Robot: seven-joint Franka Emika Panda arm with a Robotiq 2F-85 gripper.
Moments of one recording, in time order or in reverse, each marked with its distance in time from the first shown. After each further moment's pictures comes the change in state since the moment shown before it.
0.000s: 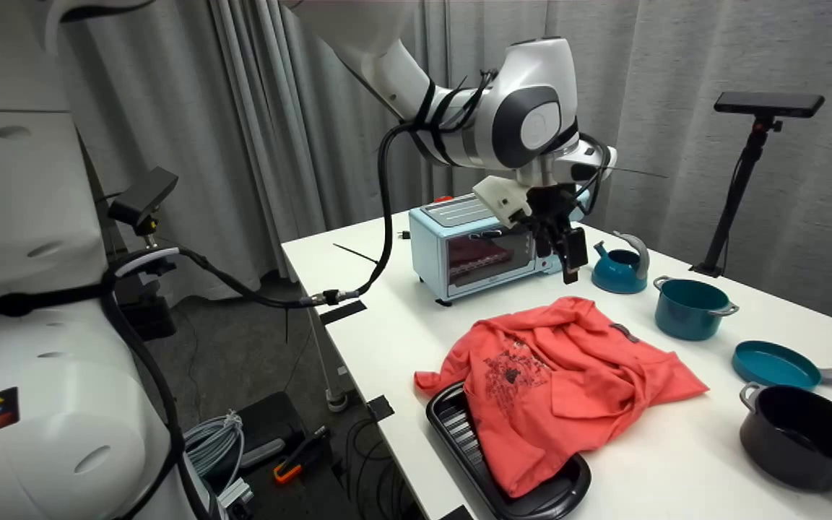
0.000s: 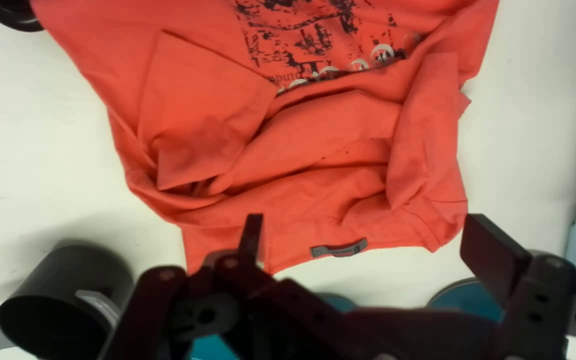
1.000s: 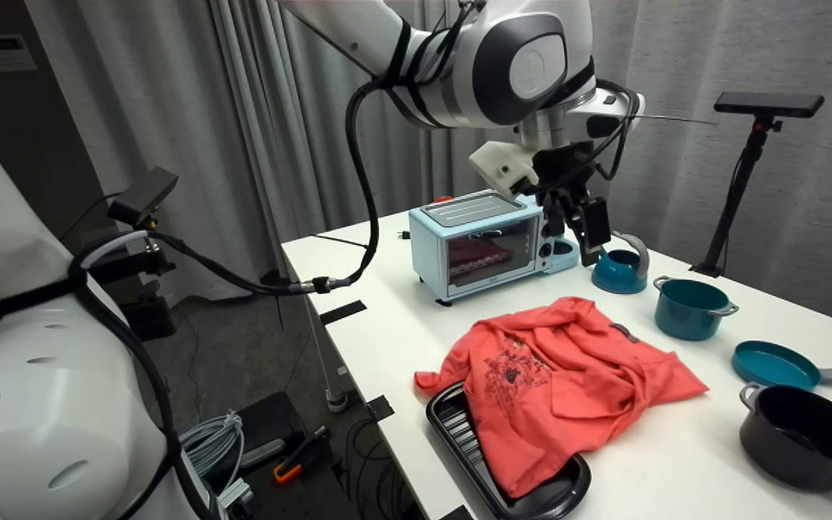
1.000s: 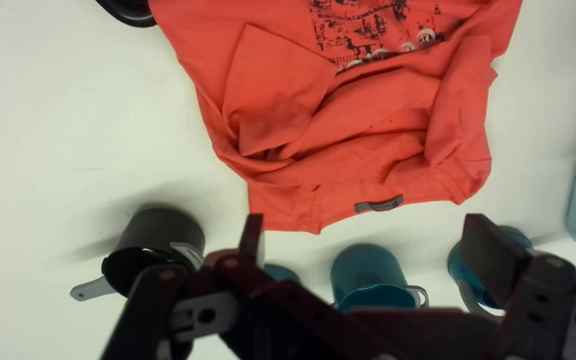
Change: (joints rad) arm -0.088 -0.254 -0.004 -0.151 -0.015 -0.032 -0.064
